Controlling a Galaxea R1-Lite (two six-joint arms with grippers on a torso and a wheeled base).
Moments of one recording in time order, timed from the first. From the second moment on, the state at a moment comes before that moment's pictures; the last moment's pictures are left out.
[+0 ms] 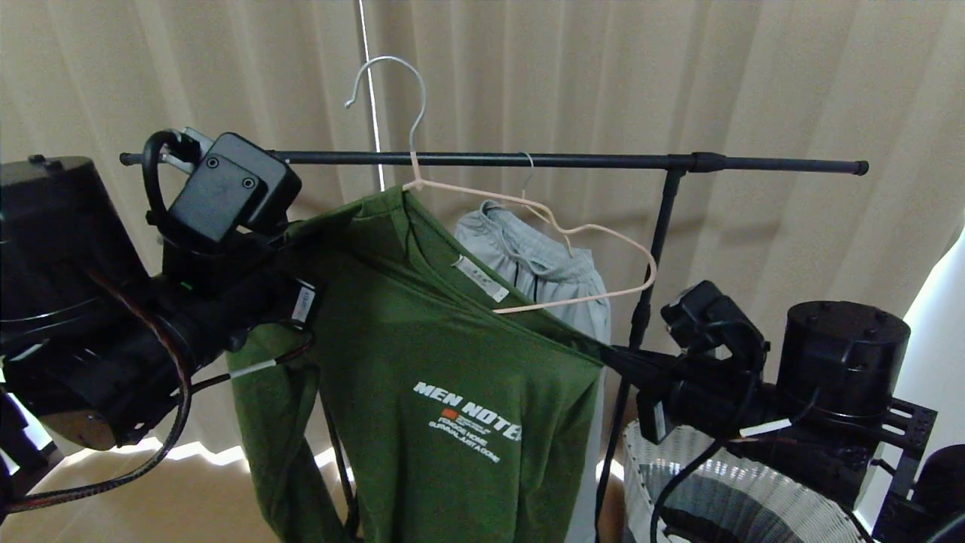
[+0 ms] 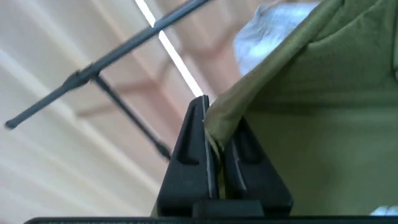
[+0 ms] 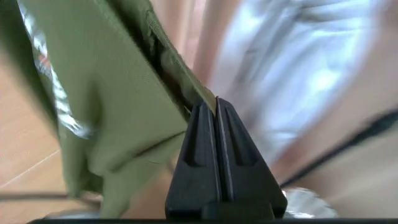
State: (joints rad) left arm -0.53 1.45 -0.72 -0.72 0.38 0.55; right arm 0.57 1.69 -0.50 -0.92 -0.02 -0.10
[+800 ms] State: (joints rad) left arm -0.40 1.45 -0.55 -0.77 0.38 0.73; right arm 0.52 1.67 -0.56 -0.93 0.00 -0.10
